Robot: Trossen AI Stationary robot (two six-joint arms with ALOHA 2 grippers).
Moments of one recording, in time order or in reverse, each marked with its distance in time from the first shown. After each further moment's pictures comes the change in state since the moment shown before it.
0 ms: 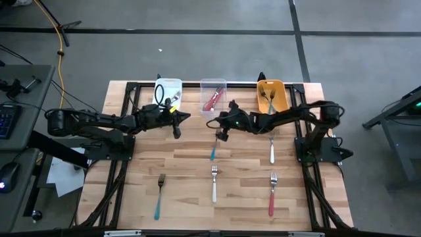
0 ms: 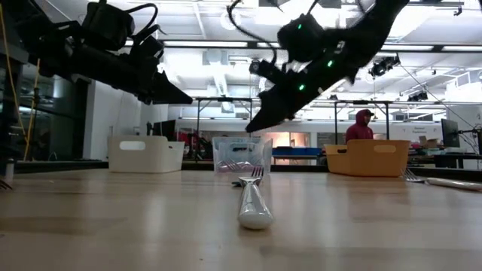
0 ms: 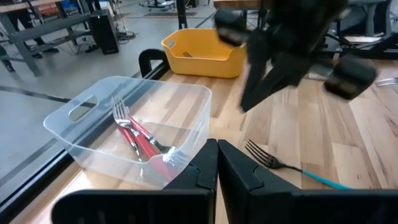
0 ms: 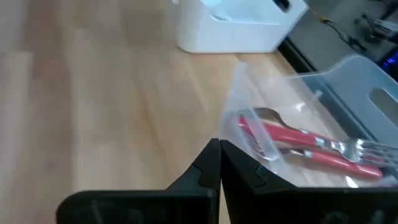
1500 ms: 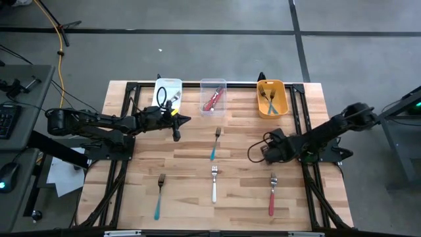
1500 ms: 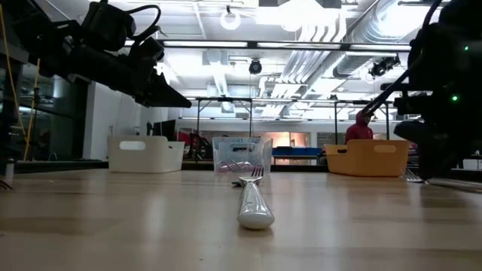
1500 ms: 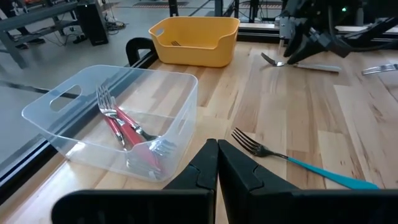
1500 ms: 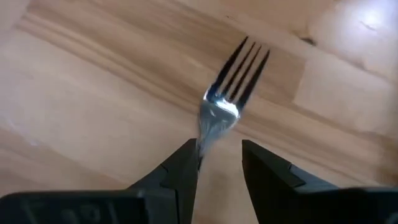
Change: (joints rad) left arm -0.034 0.000 0.000 -0.042 0.003 -0.015; right arm 0.462 -0.422 -0.401 -1.094 0.235 1.597
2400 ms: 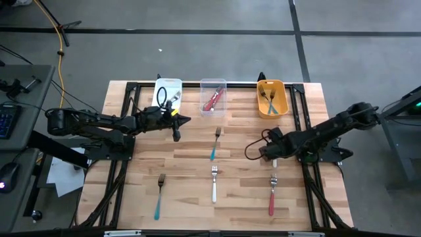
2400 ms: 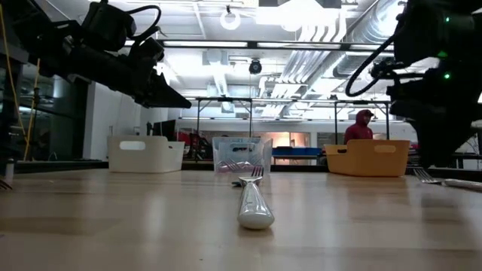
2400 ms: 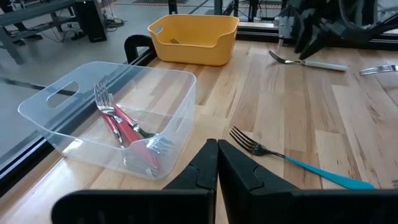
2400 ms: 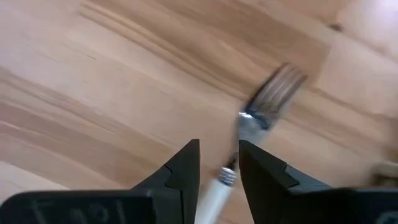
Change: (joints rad) left arm -0.004 0.000 0.000 -0.007 0.002 -0.015; right arm -0.025 -0.061 0.105 -0.104 -0.128 -0.067
